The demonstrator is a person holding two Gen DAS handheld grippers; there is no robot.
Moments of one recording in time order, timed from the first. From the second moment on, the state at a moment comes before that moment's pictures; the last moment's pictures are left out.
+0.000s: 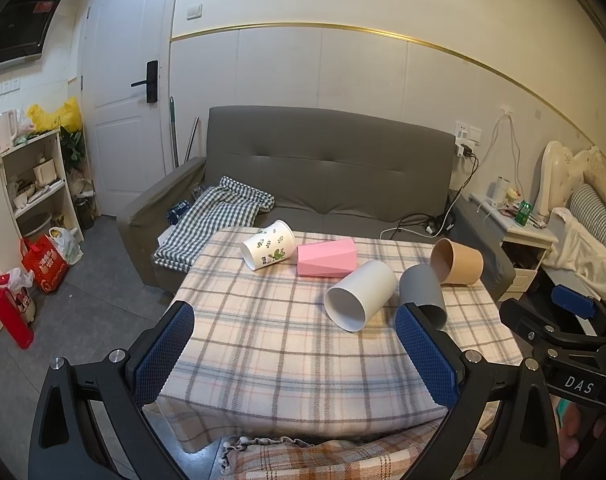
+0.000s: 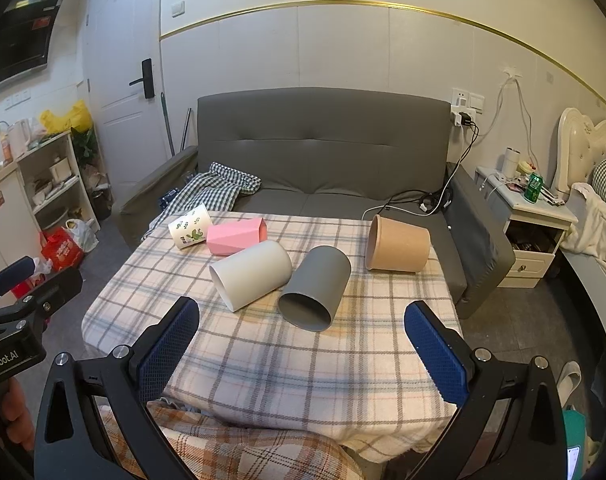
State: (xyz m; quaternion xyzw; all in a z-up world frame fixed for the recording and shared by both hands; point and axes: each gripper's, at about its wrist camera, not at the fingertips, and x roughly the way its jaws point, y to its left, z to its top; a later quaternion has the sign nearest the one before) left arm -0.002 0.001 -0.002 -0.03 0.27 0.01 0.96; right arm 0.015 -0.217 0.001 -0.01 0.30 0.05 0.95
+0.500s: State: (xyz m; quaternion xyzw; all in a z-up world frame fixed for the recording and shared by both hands) left arm -0.002 0.002 -0.001 -0.03 0.27 0.01 0.96; right arm 0.017 -0.217 0.001 -0.01 0.30 0.05 0.95
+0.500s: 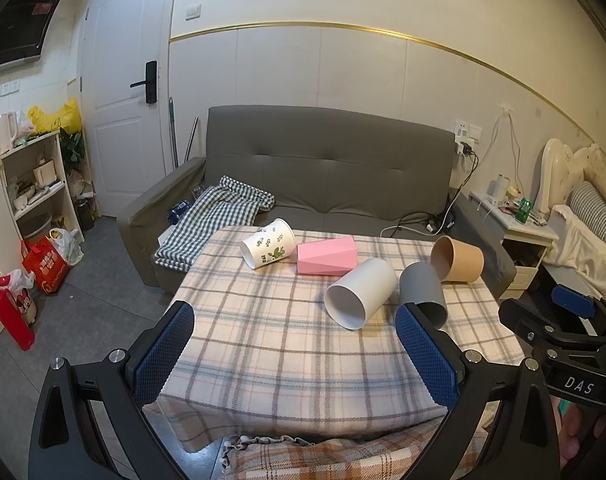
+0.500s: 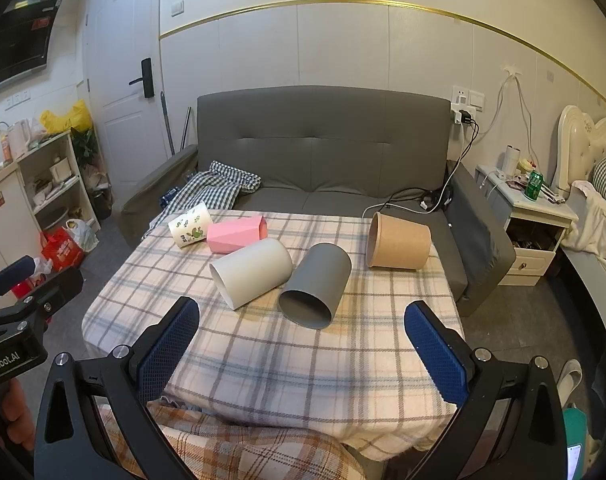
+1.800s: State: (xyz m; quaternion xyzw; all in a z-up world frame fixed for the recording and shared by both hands) left arm 0.010 0.006 -0.005 -0.02 0.29 0.02 0.96; right arm 0.026 -0.208 -0.002 -0.02 0.32 0.07 0.94
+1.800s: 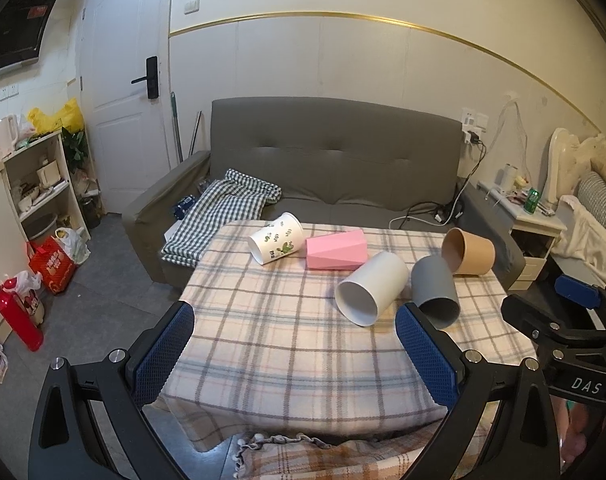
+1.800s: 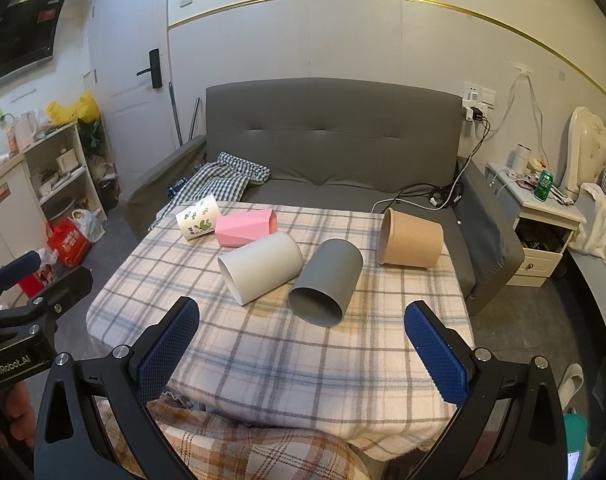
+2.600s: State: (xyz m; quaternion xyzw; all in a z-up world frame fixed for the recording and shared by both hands) left arm 0.142 0.095 -0.053 -0.05 0.39 0.12 0.91; right arm 0.221 -0.089 -0.013 -0.27 0.42 0.25 0.83
